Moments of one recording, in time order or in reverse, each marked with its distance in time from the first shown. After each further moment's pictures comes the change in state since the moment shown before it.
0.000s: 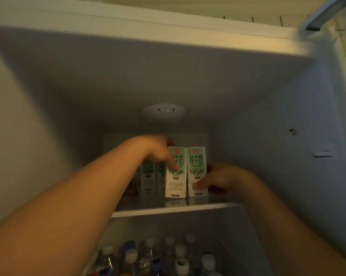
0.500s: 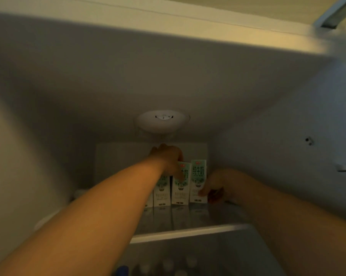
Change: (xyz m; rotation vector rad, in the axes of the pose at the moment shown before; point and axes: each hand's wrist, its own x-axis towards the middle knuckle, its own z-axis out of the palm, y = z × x) left_hand 0.084 -0.005 0.035 0.157 0.204 0.064; right_hand 0.061 0.000 -0.014 -0.016 0.014 0.246
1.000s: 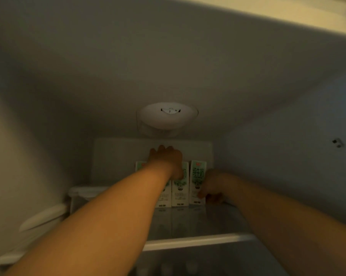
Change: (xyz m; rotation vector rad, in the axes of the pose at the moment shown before) left_hand 0.025 -0.010 0.027 0.204 0.010 -0.066; right_hand 0.027 -0.009 0.014 -0.246 0.109 -0.101
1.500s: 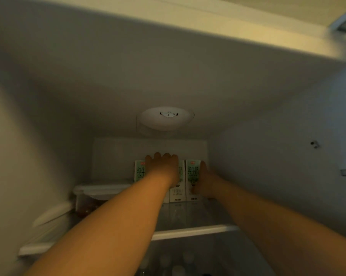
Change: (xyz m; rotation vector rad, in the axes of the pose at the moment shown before) left_hand -0.025 0.005 0.011 0.014 -0.015 -0.033; right_hand -0.002 0.001 0.017 -0.050 0.174 -0.122
